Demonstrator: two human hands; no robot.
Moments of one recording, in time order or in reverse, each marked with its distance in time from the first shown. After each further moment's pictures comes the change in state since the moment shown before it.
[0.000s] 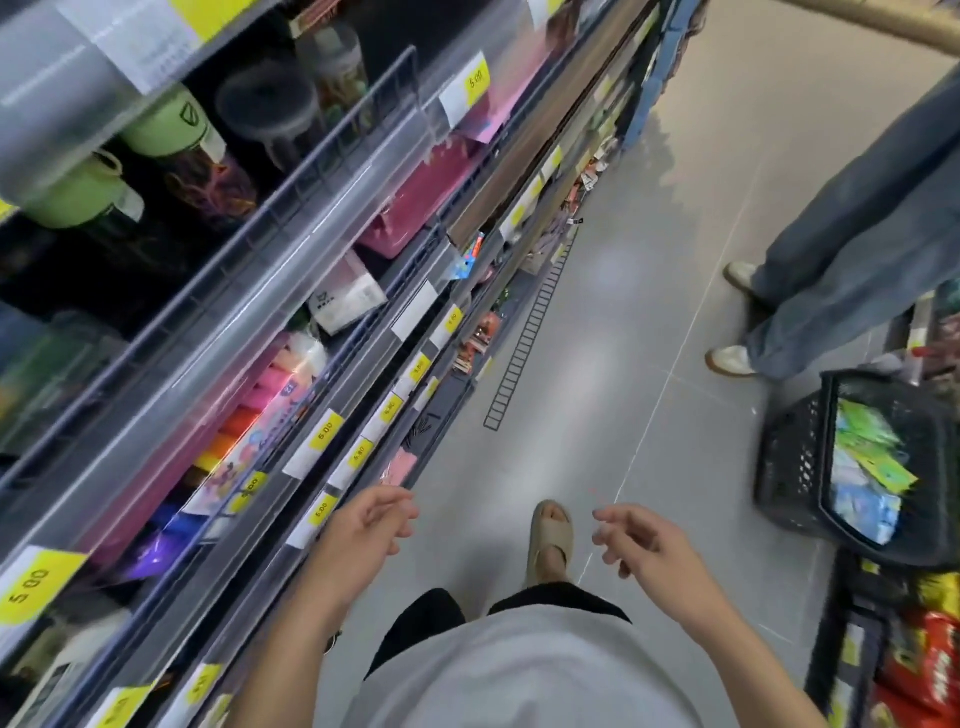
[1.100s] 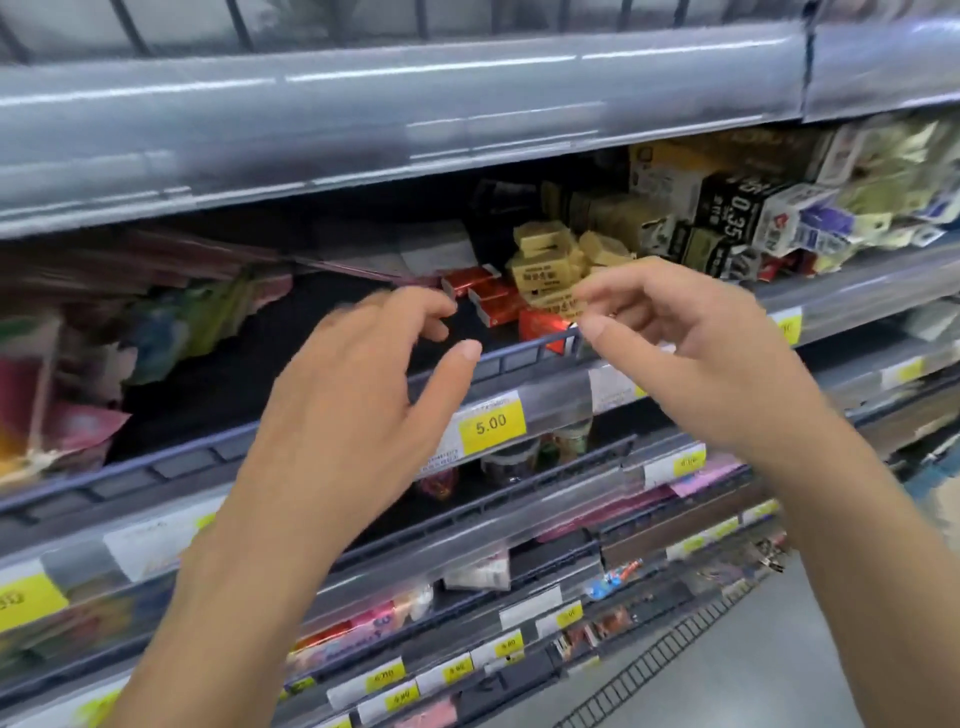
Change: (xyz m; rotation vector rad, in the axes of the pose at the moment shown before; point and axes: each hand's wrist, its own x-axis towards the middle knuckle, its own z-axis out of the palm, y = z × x) left_hand -0.078 0.383 -0.096 0.644 1.131 0.713; right_hand 0.100 -0.549 0.020 -0.339 -0.431 -1.407
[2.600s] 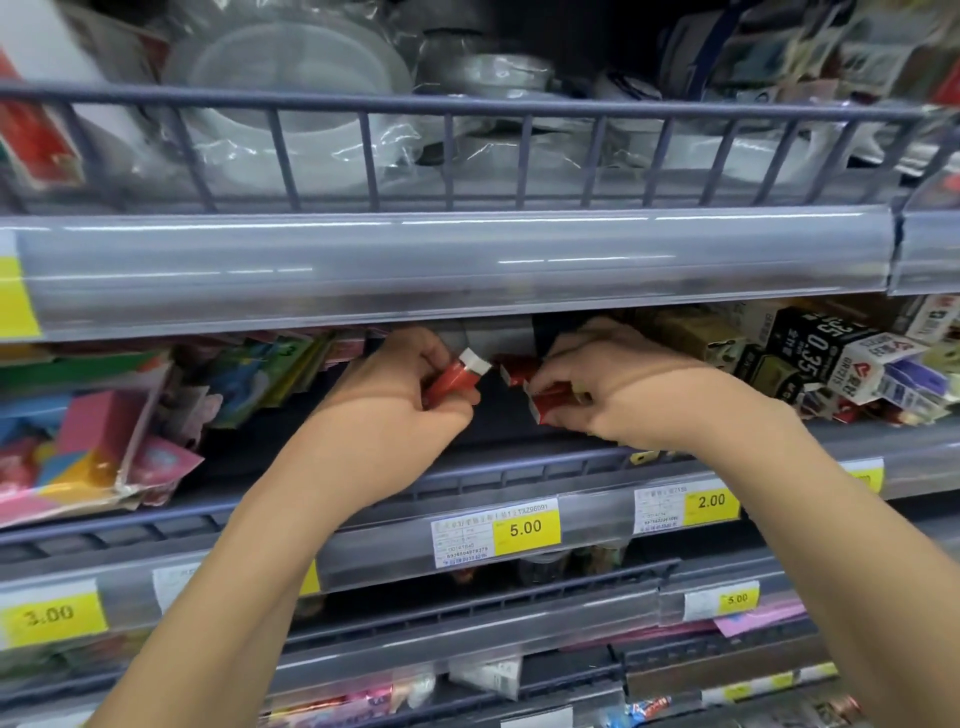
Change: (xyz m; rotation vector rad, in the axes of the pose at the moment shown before) left_hand 0.053 -0.032 -0.005 -0.276 -0.159 -0.392; right_hand 0.126 0.011 0.027 -0.731 -0.628 -0.160
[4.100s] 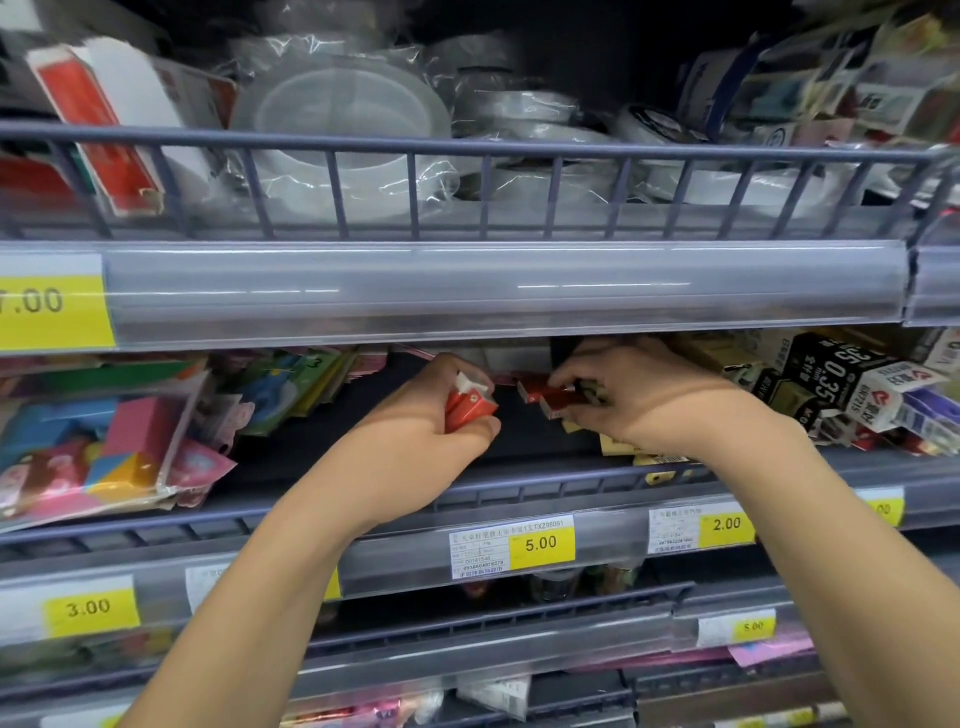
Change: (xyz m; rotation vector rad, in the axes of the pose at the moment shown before) left_hand -0.007 -0.005 0.000 -0.016 -0.046 0.020; right_hand 0.005 0.001 -0.004 0.054 0.085 0.112
